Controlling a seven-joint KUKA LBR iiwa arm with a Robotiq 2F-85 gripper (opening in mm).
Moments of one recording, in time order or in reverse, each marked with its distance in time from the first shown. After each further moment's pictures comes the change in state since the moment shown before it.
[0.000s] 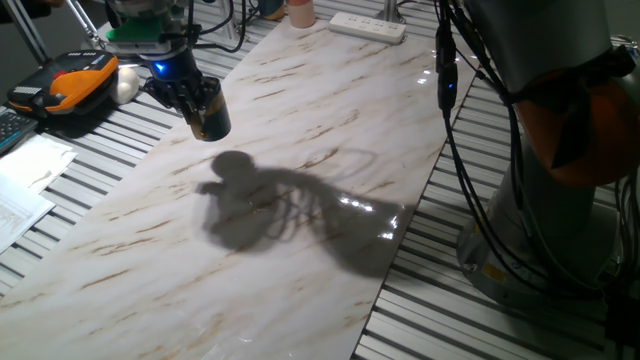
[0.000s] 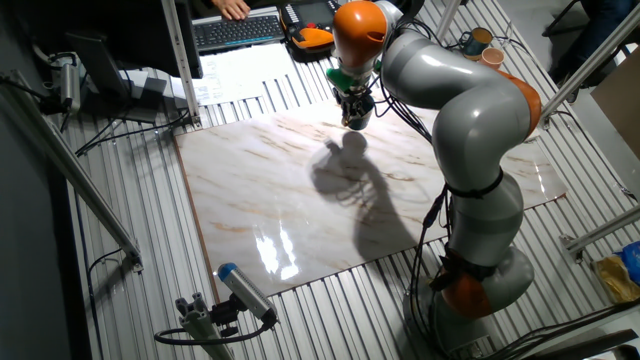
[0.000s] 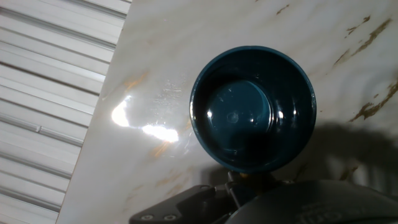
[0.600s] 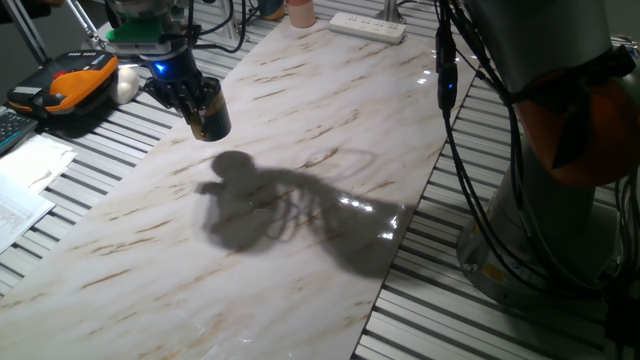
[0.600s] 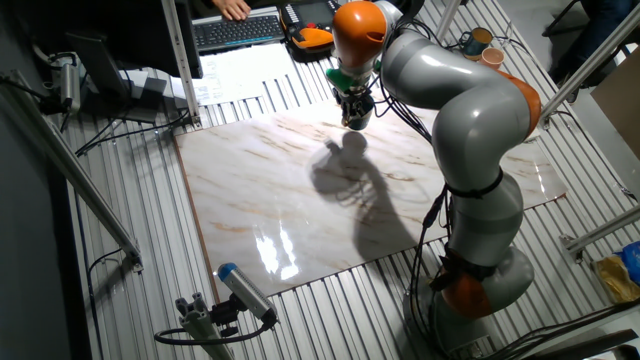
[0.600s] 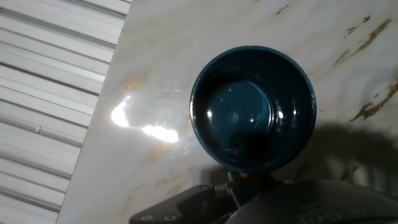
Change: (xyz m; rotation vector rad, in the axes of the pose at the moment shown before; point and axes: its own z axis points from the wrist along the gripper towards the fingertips) arm 0.000 0.000 0.000 0.002 -0.004 0.002
